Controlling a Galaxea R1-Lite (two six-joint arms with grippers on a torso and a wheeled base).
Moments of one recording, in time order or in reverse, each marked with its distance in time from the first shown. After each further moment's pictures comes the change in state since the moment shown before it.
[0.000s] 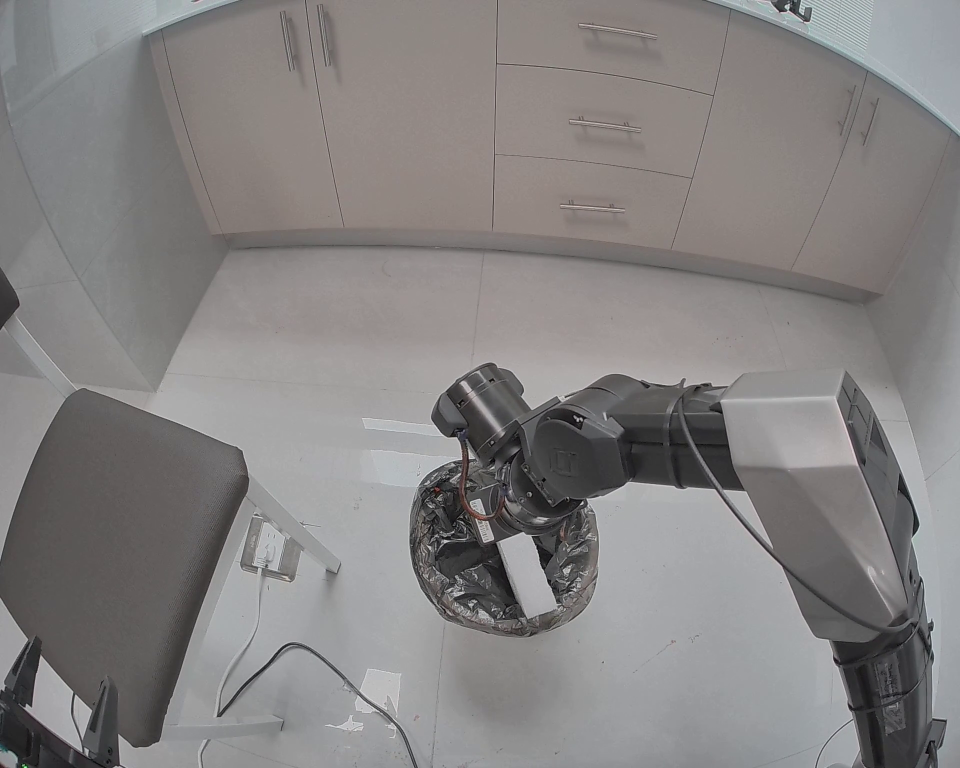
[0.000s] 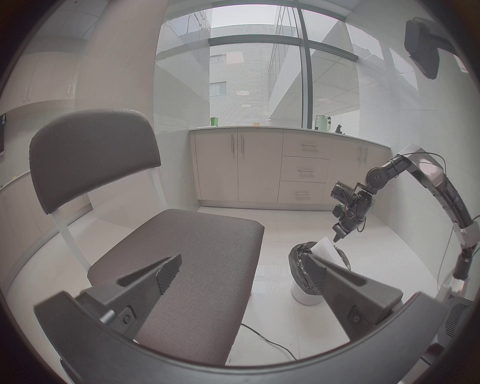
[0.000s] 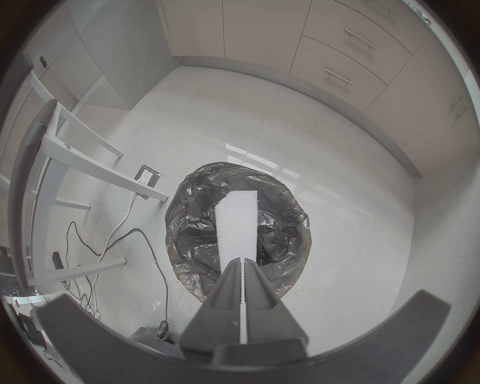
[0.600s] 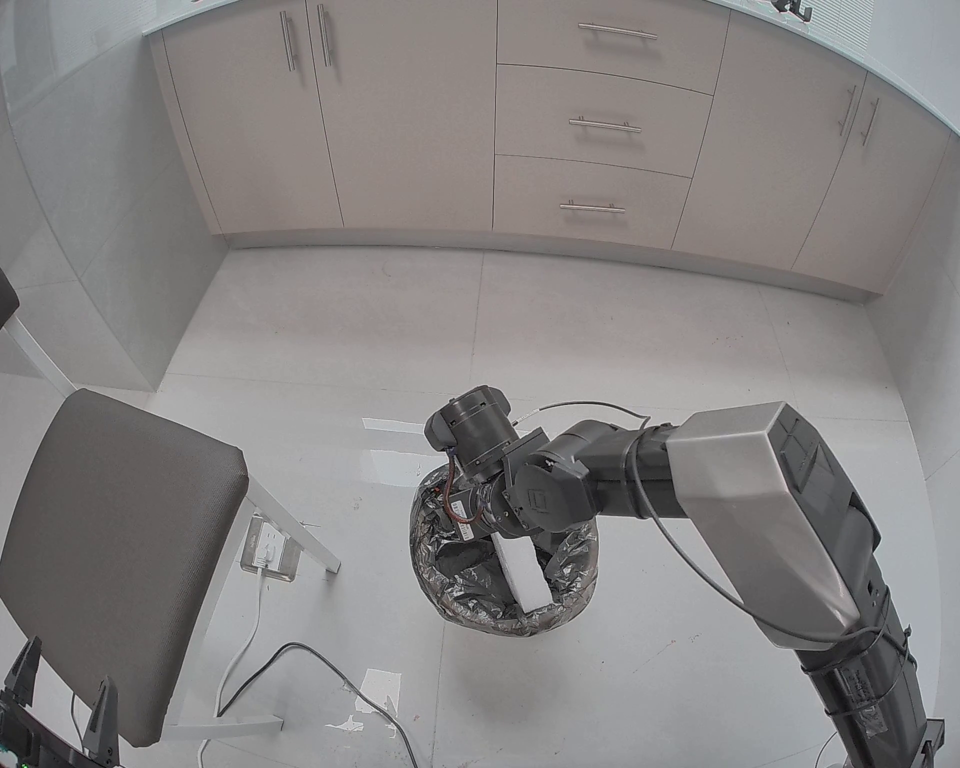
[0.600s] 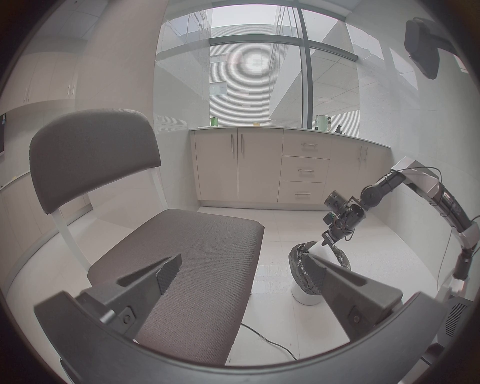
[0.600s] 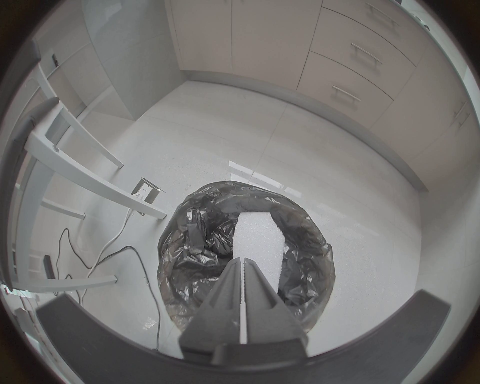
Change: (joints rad) left arm 0.000 0.000 0.000 0.000 0.000 0.000; right arm -0.013 0.107 0.000 -0.262 -0.014 -0.100
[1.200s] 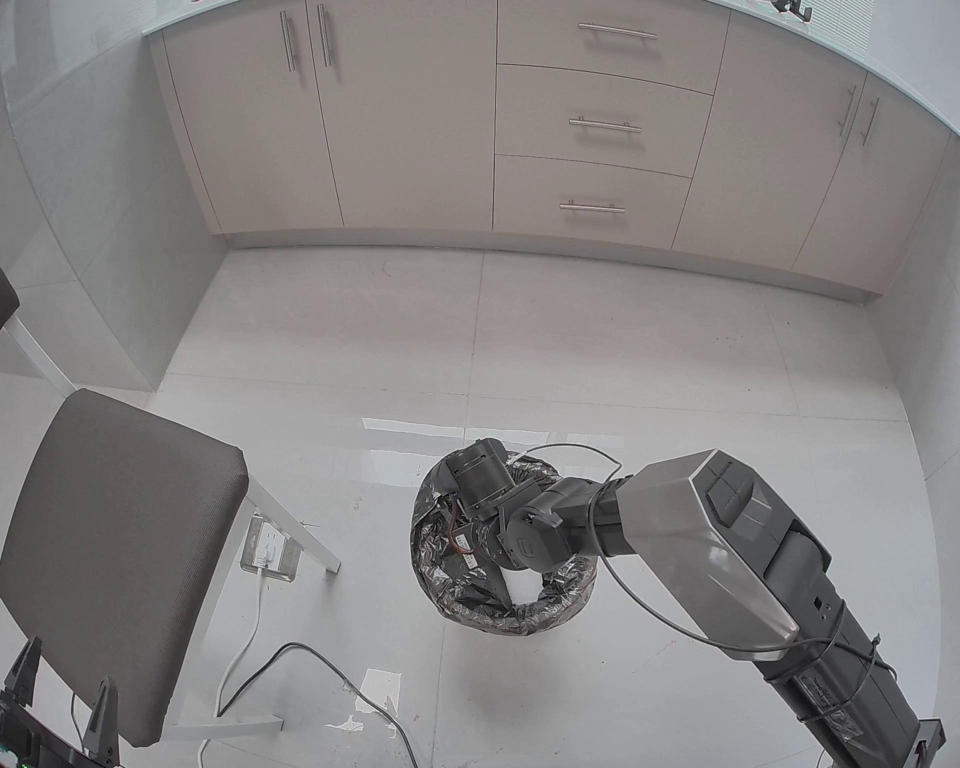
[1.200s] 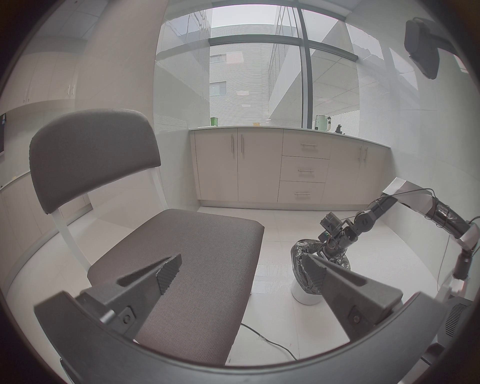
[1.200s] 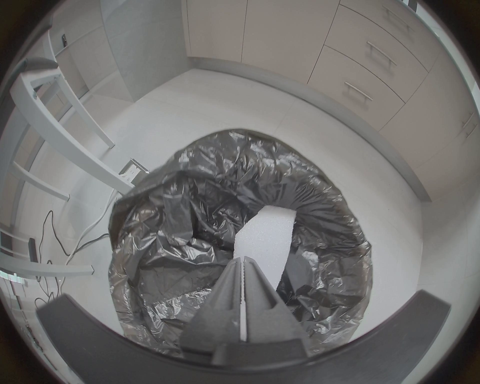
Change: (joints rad) left arm 0.000 0.000 0.000 0.000 0.000 0.000; right arm -0.031 0.161 0.000 -0.176 -0.008 -0.104
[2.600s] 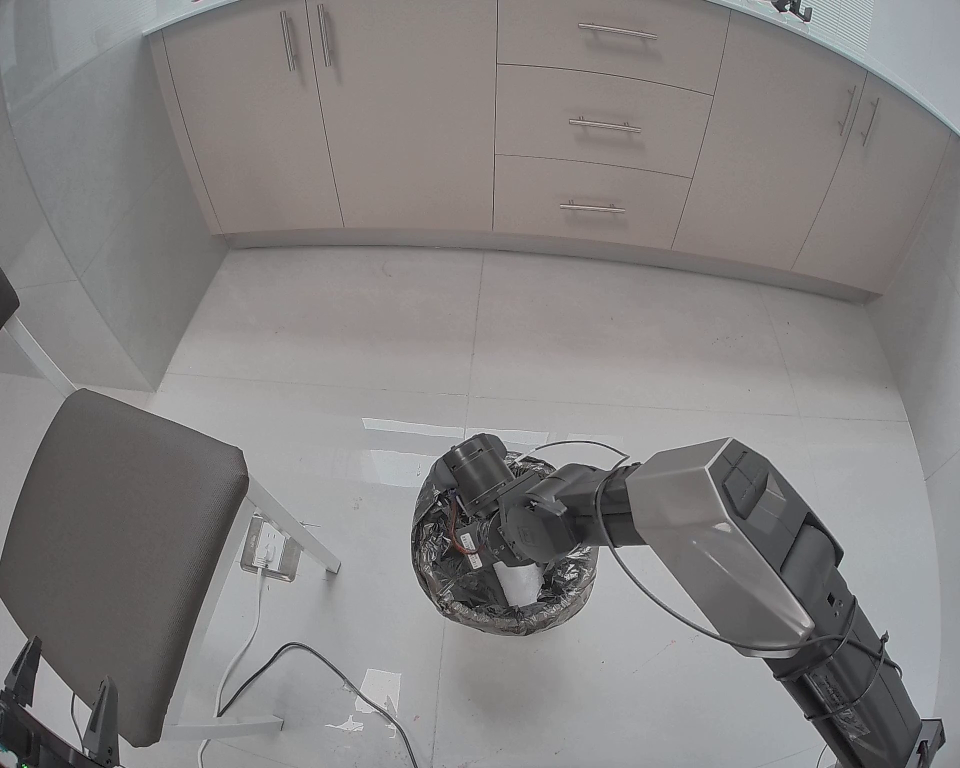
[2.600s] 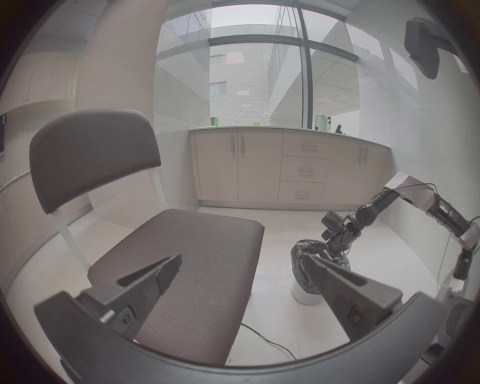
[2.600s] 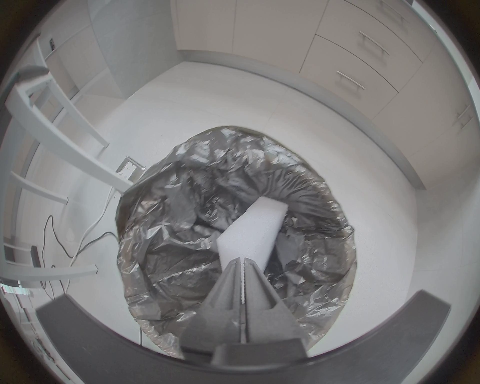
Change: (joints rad) left arm 0.000 0.000 0.000 0.000 0.000 0.000; right arm 0.010 -0.040 0.000 0.125 -0.022 0.086
